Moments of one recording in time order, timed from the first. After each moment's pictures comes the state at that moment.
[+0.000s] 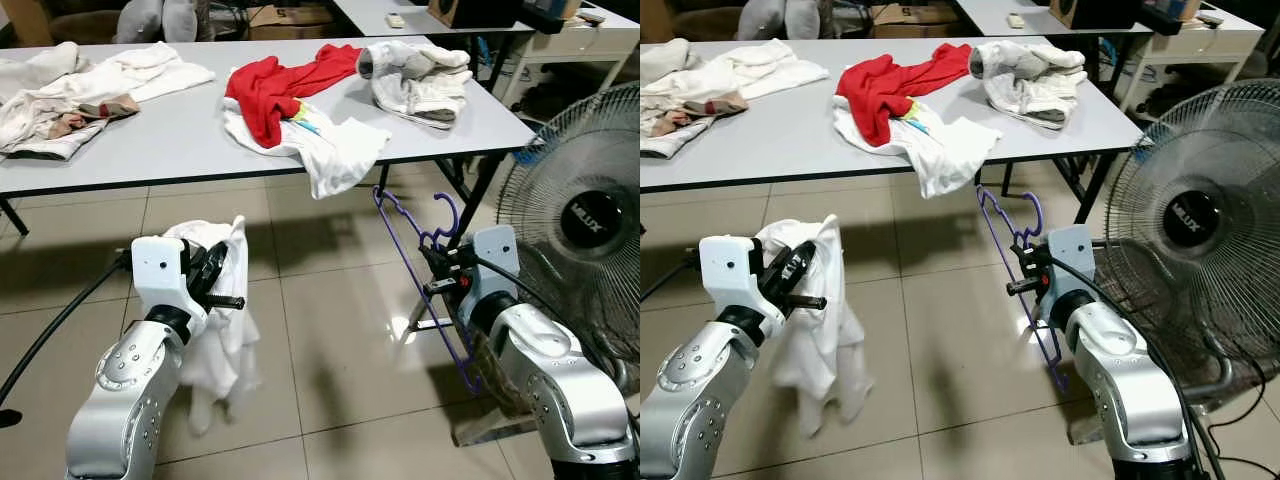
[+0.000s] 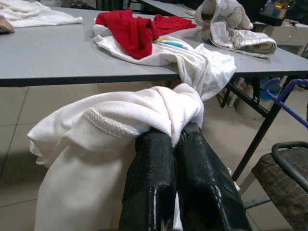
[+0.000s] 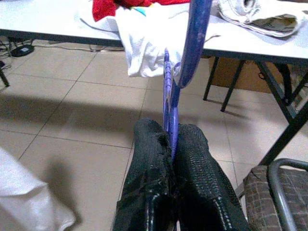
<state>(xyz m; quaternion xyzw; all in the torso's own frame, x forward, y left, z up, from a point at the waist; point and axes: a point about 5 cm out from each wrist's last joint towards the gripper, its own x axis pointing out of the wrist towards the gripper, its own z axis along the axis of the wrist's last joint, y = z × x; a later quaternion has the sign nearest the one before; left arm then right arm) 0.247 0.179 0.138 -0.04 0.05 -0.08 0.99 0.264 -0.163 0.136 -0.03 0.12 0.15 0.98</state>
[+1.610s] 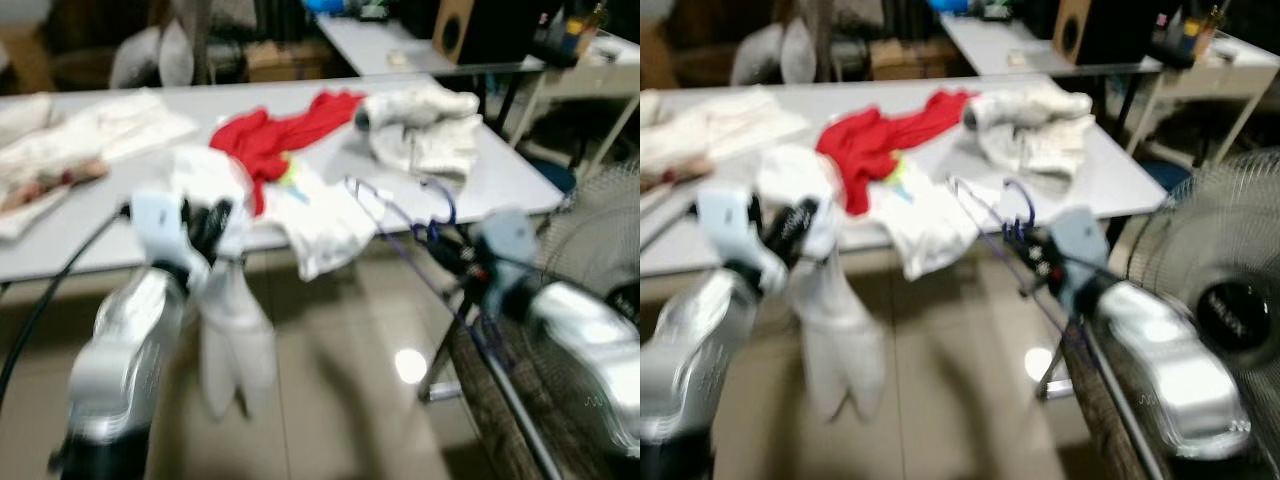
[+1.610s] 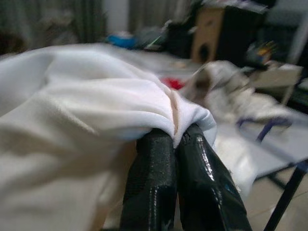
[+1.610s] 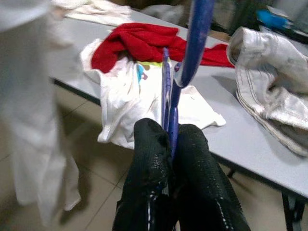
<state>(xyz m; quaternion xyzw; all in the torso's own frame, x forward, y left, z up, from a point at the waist) 0.289 0.171 0.183 -0.04 -0.02 -0.13 0.99 0.256 -0.179 0.179 -0.13 0.08 0.30 0.94</state>
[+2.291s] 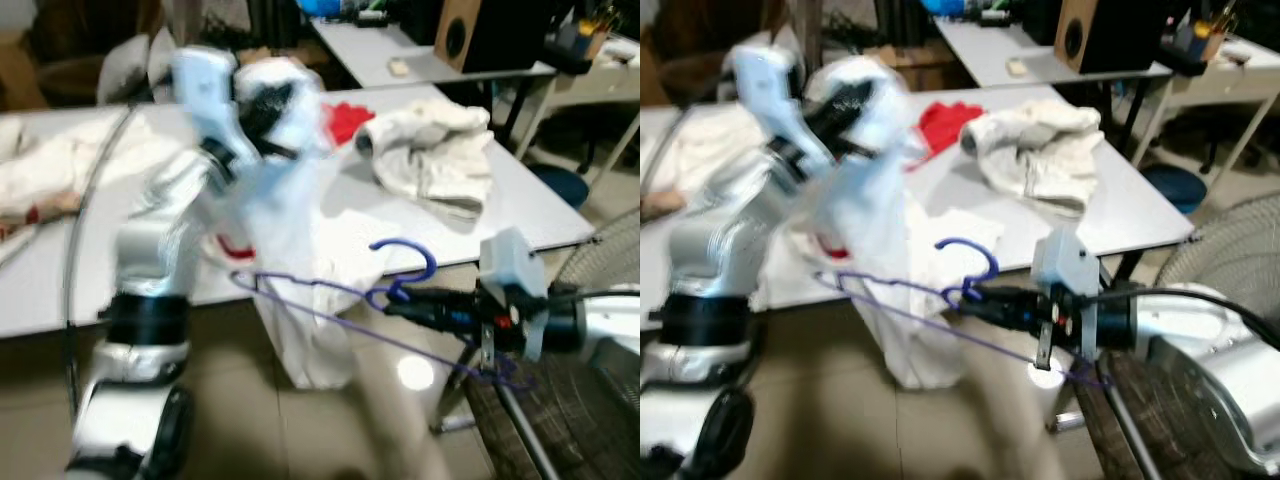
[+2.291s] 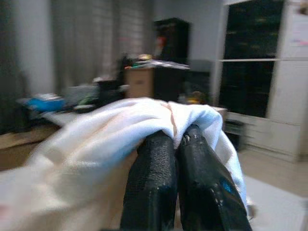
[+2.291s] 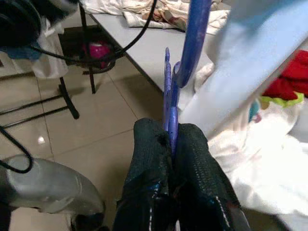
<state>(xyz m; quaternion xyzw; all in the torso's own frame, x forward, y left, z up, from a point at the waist) 0.351 0.116 0.281 -0.05 -0.14 -0.29 0.94 0.222 -0.160 0.205 -0.11 0.10 0.58 0.80</state>
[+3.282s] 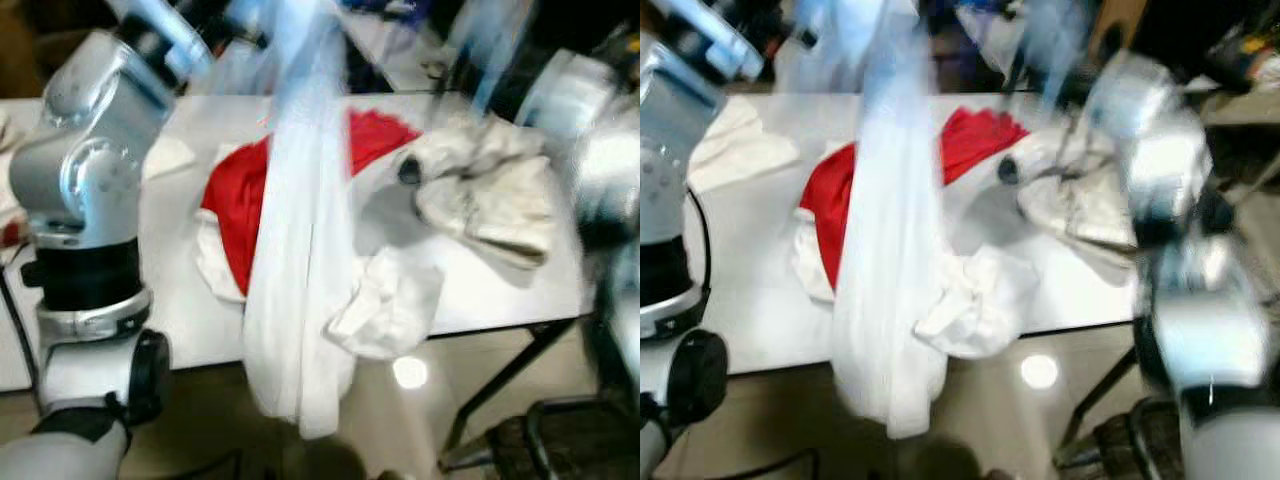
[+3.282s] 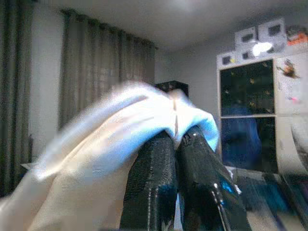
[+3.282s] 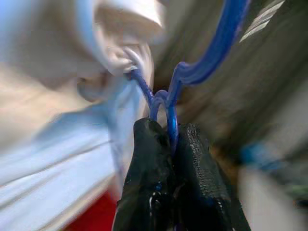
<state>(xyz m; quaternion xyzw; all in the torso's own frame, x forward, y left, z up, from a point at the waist) 0.317 0.136 0.373 -0.04 -0.27 -0.32 0.91 0.387 -0.159 0.360 -0.19 -0.20 0.30 0.91</state>
